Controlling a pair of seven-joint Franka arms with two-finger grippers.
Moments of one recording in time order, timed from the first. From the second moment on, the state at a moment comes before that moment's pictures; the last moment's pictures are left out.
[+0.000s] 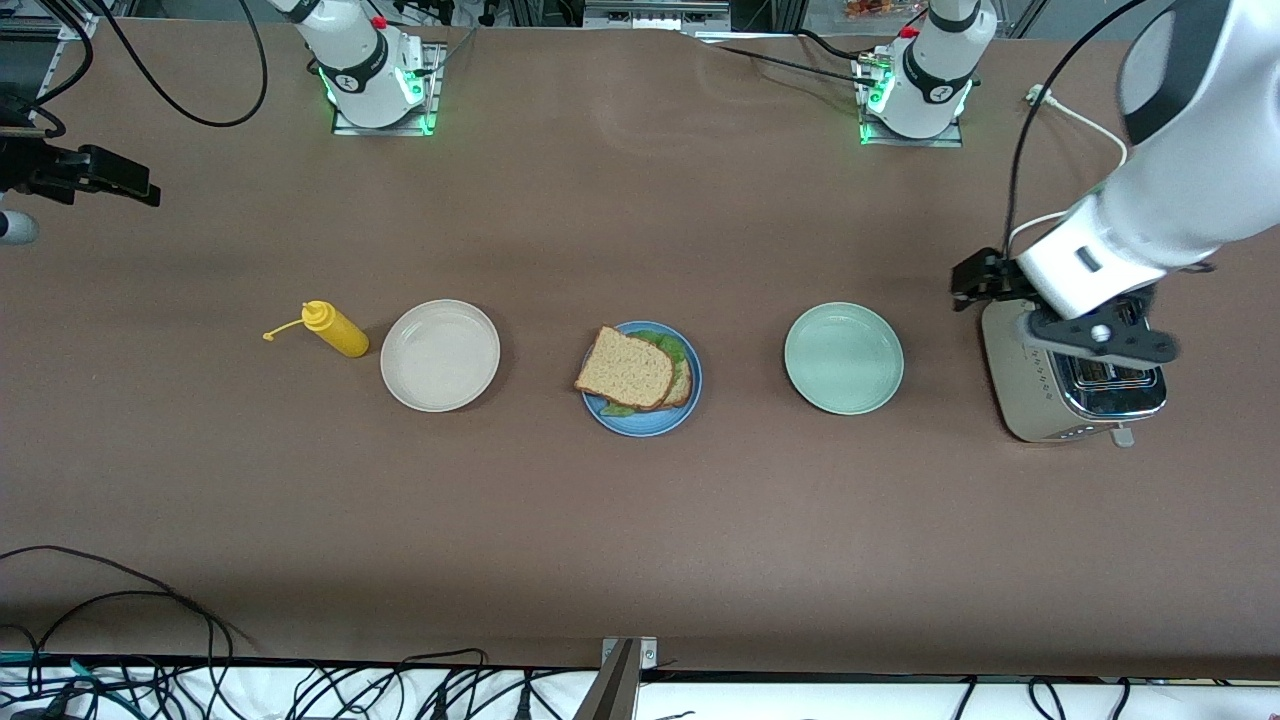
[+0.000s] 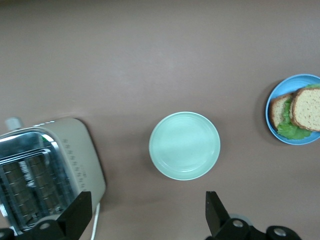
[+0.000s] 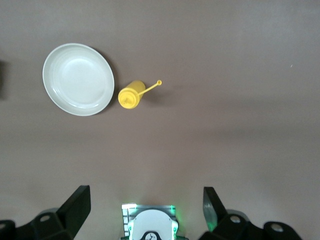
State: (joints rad) left arm -0.06 0.21 -0.14 -1.42 0.00 1.58 -0.02; right arm -0.02 0.02 -0.04 -1.56 -0.01 1.38 -0.04
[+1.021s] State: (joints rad) left arm -0.06 0.02 -0.01 -1.53 -0.01 1.55 0.09; right arm -0.02 0.03 -0.04 -1.55 -0.01 1.49 -0.04
